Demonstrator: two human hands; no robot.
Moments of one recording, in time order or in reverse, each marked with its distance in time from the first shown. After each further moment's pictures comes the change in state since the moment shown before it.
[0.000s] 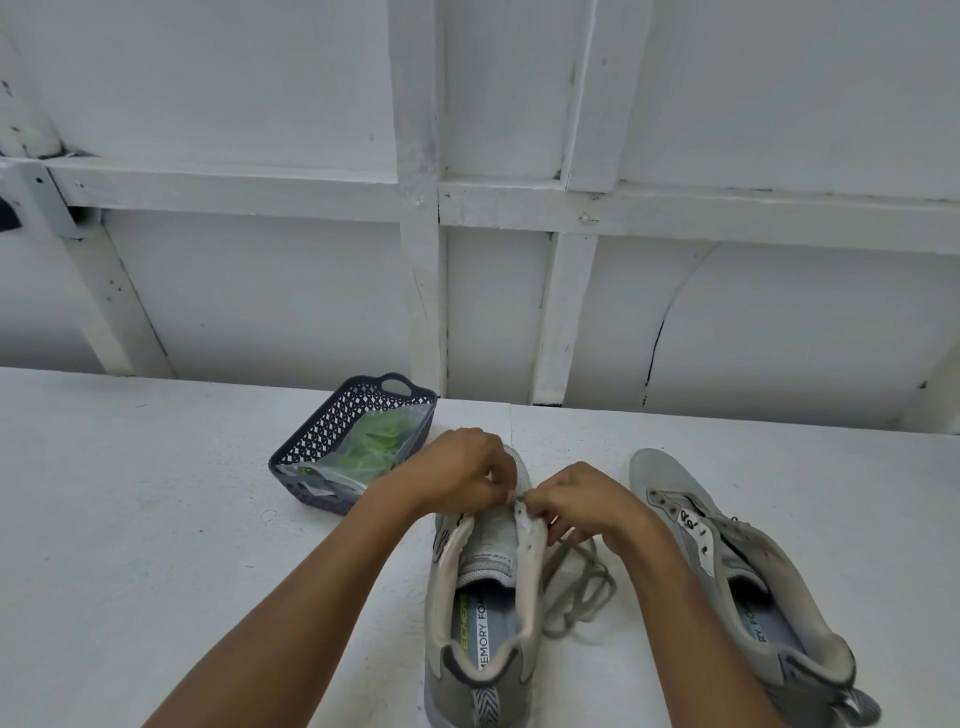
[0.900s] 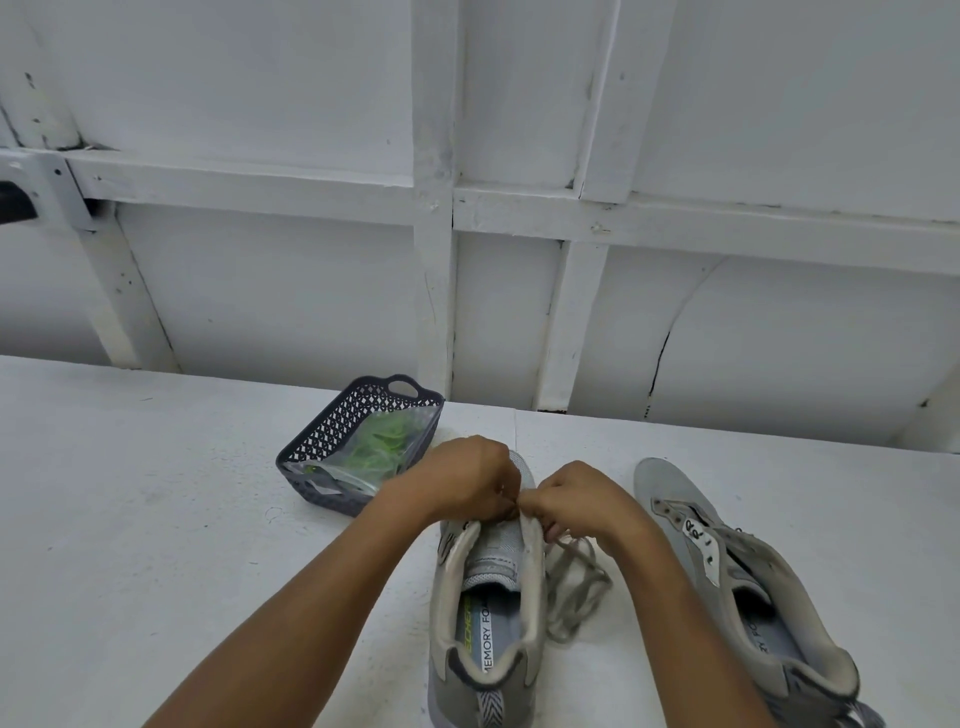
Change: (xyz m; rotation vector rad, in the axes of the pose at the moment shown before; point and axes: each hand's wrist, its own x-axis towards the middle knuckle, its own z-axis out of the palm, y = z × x) left_hand -0.001 0.005 0.001 0.107 -0.023 -0.039; right_hand -0.003 -0.013 0.006 -0.118 0.082 -0.047
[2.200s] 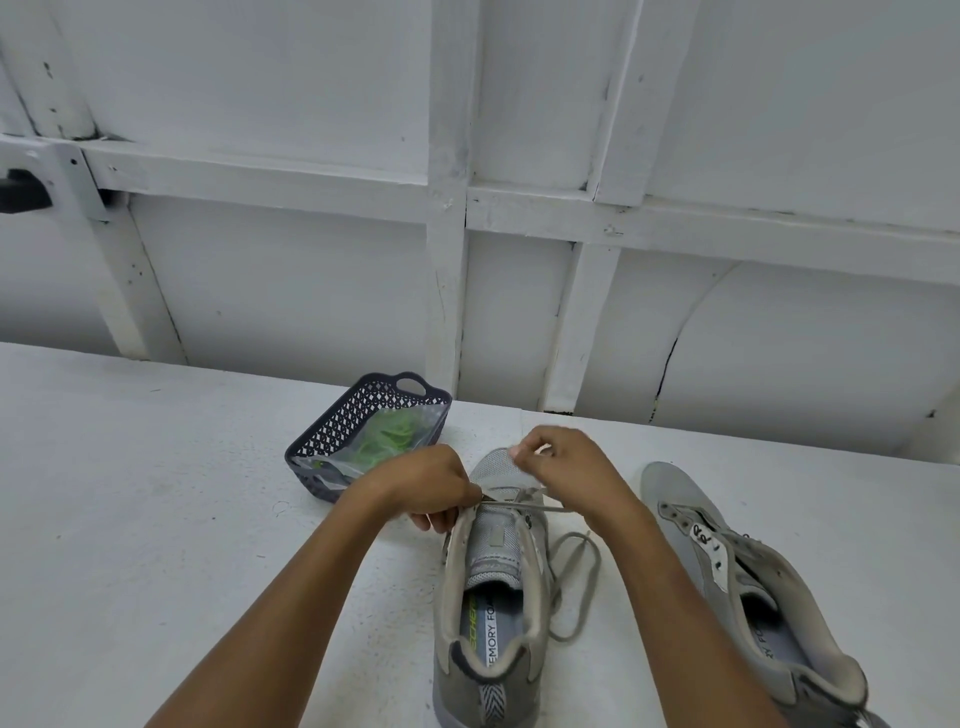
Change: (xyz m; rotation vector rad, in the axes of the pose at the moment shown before) left_hand -0.034 -0.021 -0.014 -0.539 -0.198 -0.412; right_hand 0.010 -0.021 0.002 0.098 0.182 -0.200
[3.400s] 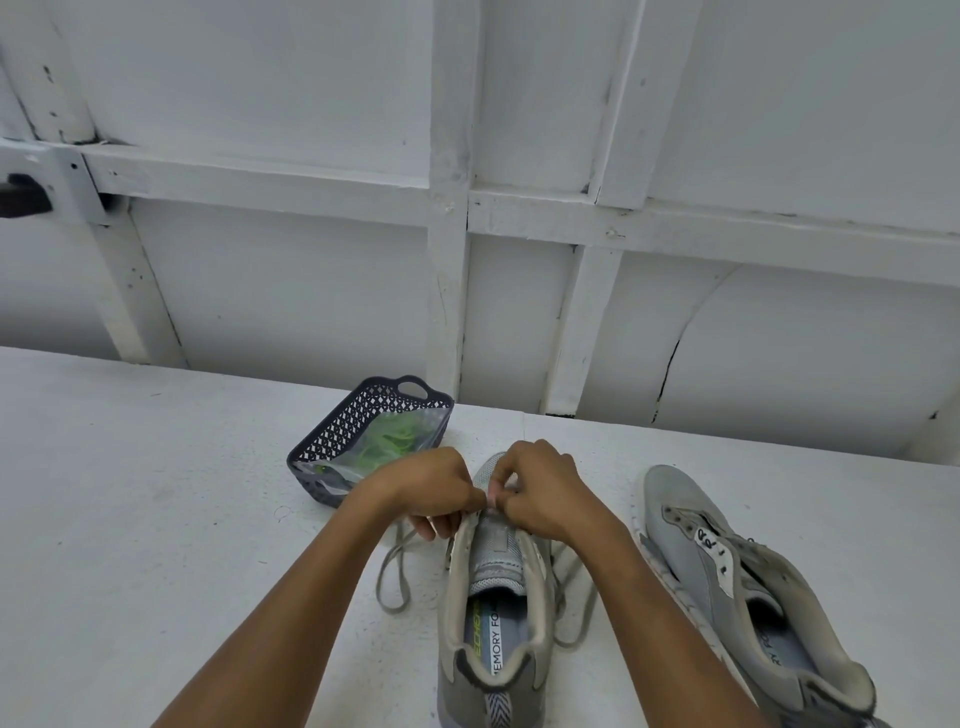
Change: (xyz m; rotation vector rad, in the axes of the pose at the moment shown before) left_hand 0.004 0.001 -0.001 -0.056 -0.045 -0.043; right_hand 0.011 0.000 0.028 -0.505 -0.121 -0.164
